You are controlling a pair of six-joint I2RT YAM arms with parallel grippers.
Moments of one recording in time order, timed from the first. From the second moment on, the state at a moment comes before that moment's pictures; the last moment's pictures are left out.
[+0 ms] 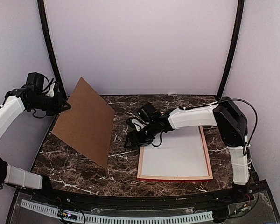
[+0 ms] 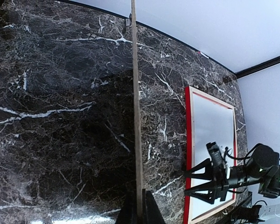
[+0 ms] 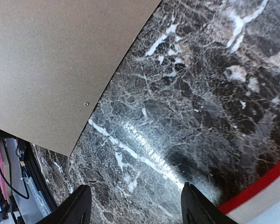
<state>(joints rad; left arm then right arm) 0.00 1.21 1.17 -0.76 0.46 -0.37 0.90 2.15 1.53 -0.34 -0.46 0.43</state>
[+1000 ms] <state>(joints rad) -0.08 1.21 1.24 -0.89 0.55 -0.36 0.86 2.05 1.47 -0.37 -0.45 0.43</state>
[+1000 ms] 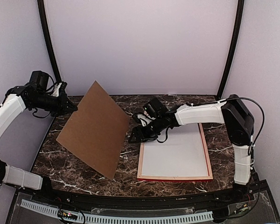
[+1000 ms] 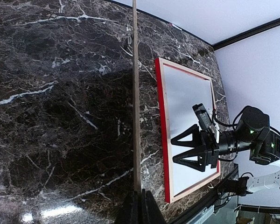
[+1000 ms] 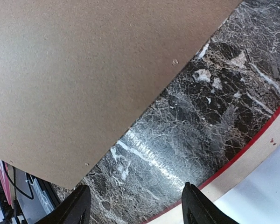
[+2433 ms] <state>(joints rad) -0.61 1.39 1.27 -0.43 0.65 -0.63 0.66 1.74 1.34 -0.27 -0.52 0.51</state>
